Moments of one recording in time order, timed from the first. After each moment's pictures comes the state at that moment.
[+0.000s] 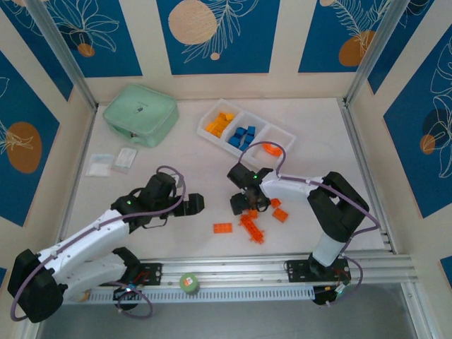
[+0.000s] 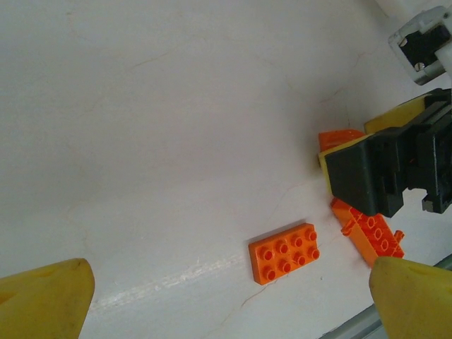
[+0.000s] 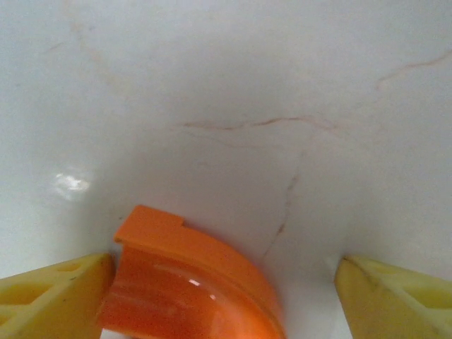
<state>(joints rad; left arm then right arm) -0.70 0.96 0.63 -0.54 0.13 -0.73 0.78 1.69 0.97 -0.68 0.09 0.47</state>
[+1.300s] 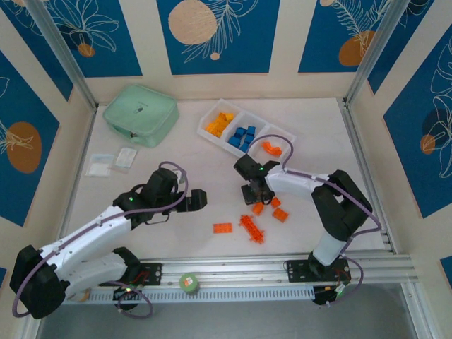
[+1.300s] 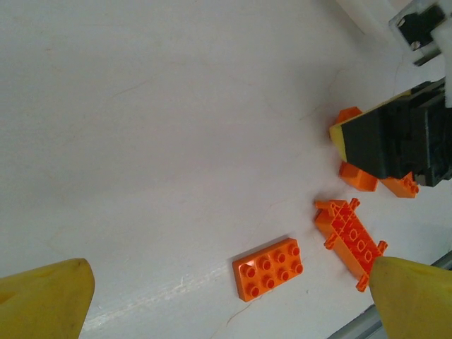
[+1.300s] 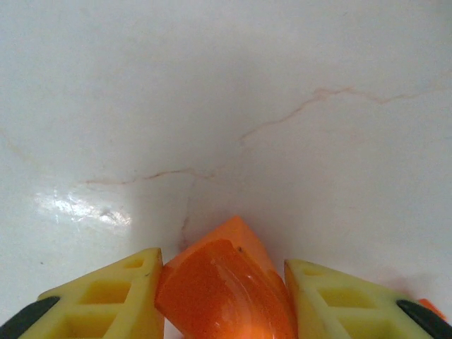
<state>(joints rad) -0.70 1.00 0.68 -0.51 0.14 -0.71 0.69 1.67 1.00 -0.71 0.13 0.41</state>
